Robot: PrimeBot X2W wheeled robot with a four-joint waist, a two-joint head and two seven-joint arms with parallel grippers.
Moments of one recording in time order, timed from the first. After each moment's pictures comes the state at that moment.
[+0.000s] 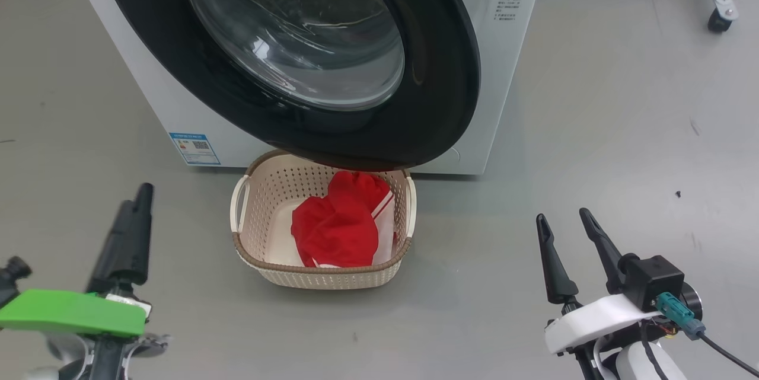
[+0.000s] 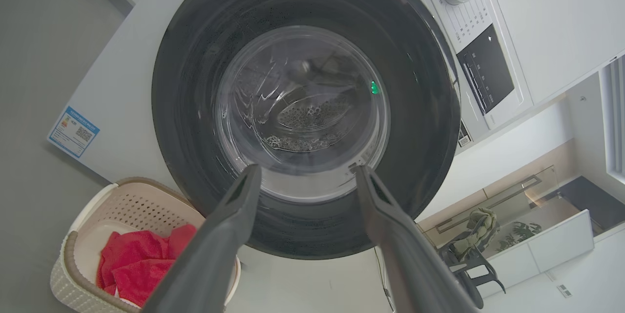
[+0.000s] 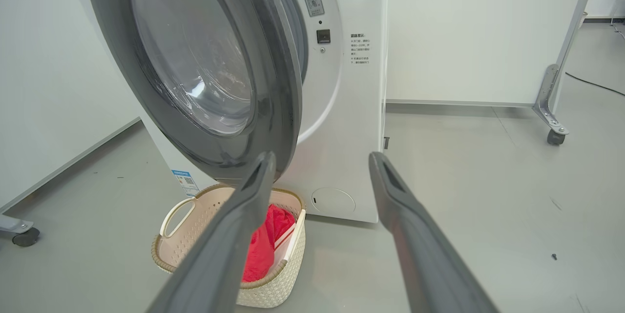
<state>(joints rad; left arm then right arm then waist) -0.01 0.09 0.02 -0.11 -1.24 -0.12 0.15 -0.03 -0.07 0.21 0.19 0.31 0.04 -0.25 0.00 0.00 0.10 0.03</state>
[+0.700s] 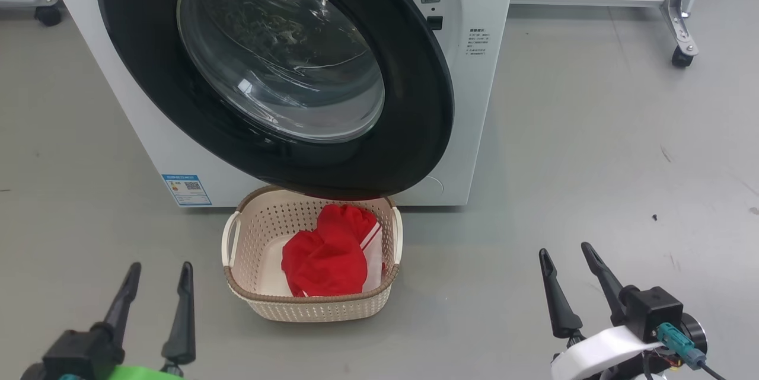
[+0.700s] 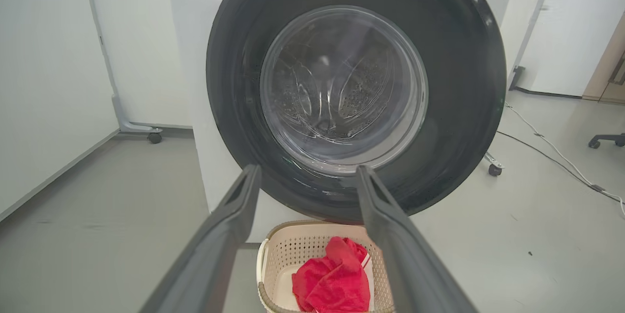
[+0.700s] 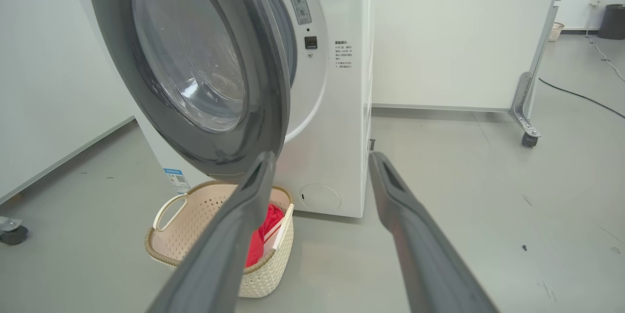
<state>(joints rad) 0.16 0.22 -0.15 -0.12 -0.46 0.01 -0.12 0.05 -0.07 0.21 0.19 0.28 0.03 -0.25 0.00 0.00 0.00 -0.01</state>
